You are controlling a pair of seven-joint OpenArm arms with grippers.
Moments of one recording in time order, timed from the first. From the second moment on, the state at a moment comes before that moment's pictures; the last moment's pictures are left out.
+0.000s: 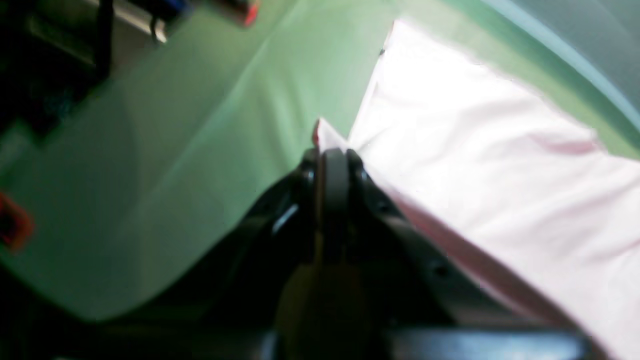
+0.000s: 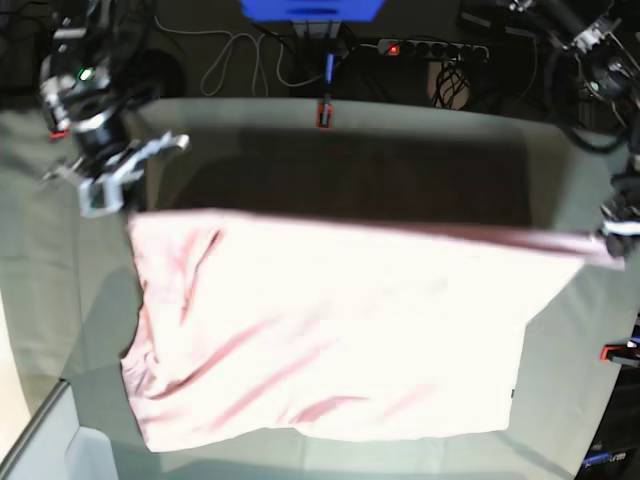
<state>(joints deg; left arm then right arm) 6.1 -6.3 -46.9 99.6 -31.8 -16.4 49.8 -28.7 7.2 12.6 103.5 -0.4 17.2 -14.6</state>
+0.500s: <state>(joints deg) 7.1 -6.2 -47.5 81.1 -32.6 -16.4 43.5 -37.6 11.4 1.0 98.3 -0.5 17.0 -14.0</state>
